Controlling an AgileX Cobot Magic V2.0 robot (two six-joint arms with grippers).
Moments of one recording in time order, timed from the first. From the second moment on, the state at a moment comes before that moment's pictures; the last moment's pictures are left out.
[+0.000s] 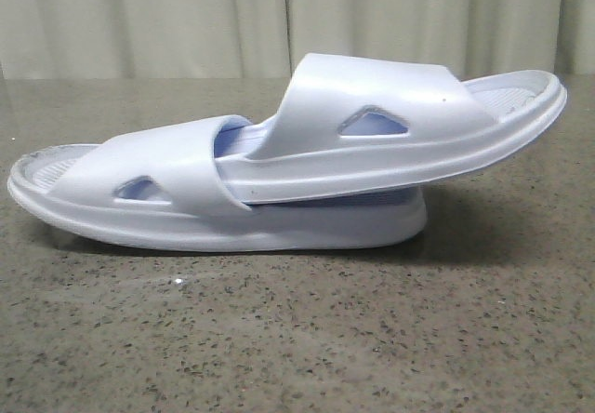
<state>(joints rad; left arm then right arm) -0.18 0.19 -0.13 -1.46 0.01 1.34 0.14 0.12 -0.20 0.98 -0.04 -1.08</state>
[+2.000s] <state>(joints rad) -0.12 0.00 0.00 -0.13 0.09 0.21 0.14 0.12 -0.20 0.98 -0.04 -1.08</state>
